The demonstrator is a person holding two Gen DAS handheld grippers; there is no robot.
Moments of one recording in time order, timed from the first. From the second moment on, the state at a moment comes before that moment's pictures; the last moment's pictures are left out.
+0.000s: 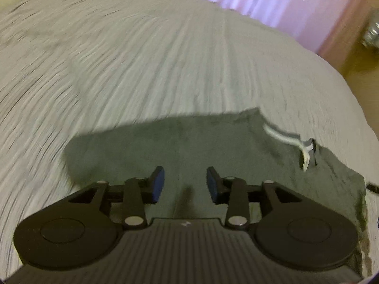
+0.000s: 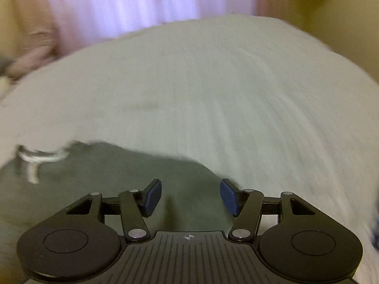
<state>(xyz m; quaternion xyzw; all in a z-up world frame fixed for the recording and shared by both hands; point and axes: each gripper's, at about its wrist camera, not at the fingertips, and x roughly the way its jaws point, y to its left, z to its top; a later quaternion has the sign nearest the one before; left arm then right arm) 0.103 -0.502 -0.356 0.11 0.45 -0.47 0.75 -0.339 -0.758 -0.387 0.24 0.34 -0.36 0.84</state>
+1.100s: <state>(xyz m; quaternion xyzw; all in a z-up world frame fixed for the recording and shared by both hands) 0.104 -0.565 -0.379 0.08 0.41 -0.58 0.69 -0.266 -0.726 -0.406 0.19 0.37 -0.23 0.88</state>
